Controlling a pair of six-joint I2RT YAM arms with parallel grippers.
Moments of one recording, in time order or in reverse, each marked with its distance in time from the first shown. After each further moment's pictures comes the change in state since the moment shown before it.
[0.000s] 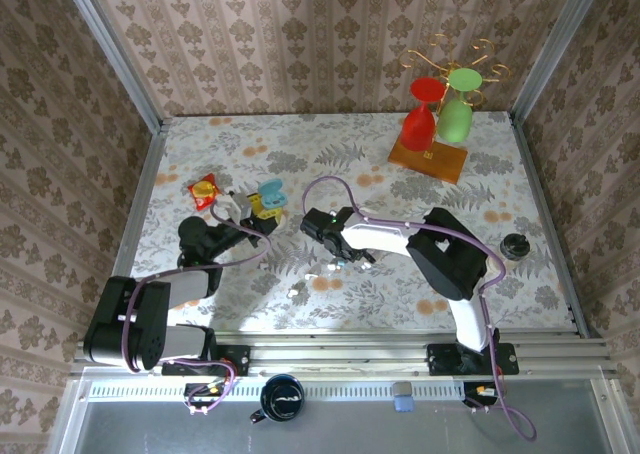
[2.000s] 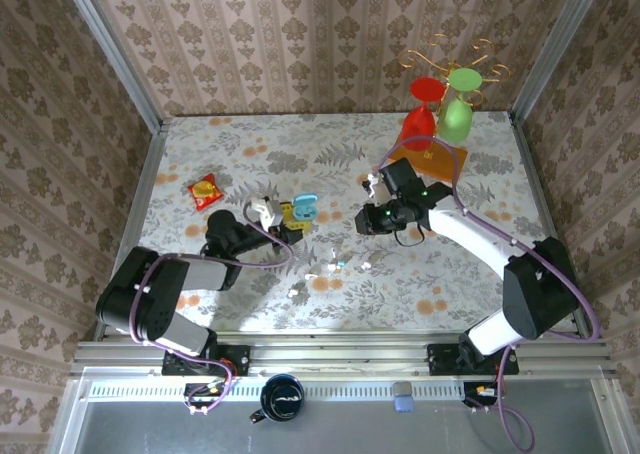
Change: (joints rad) left arm -0.200 0.184 0.075 0.000 0.032 0.101; right arm -0.384 -0.518 -0.252 0.271 -1.064 0.347
